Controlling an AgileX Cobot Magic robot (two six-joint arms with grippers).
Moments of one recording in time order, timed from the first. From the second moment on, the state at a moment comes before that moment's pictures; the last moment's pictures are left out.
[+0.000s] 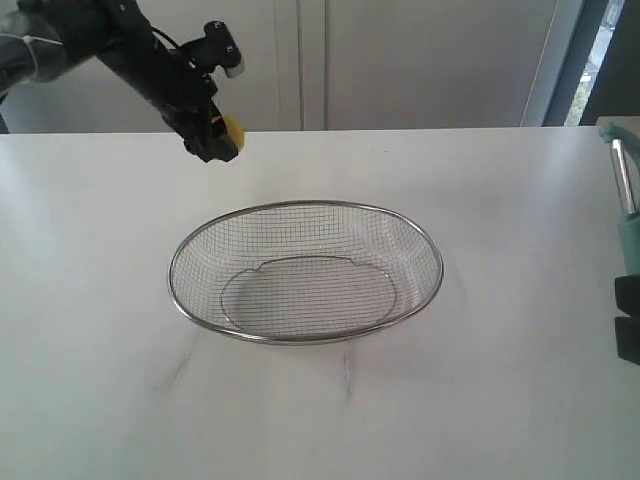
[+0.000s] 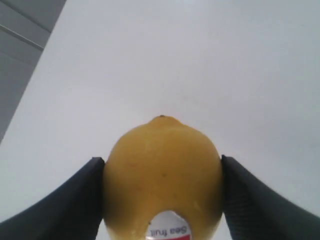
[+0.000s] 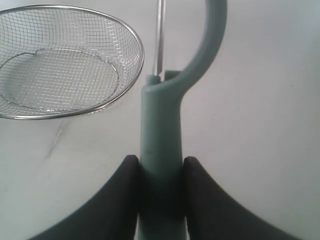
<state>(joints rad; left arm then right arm) -0.29 2.34 -2.27 -0.34 1.02 1.09 0.37 0.64 -0.58 -0.12 0.70 0.20</state>
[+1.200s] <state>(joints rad) -0.13 1.63 -1.59 -0.49 1.29 1.05 0.37 0.64 -0.58 -0.12 0.70 0.20</state>
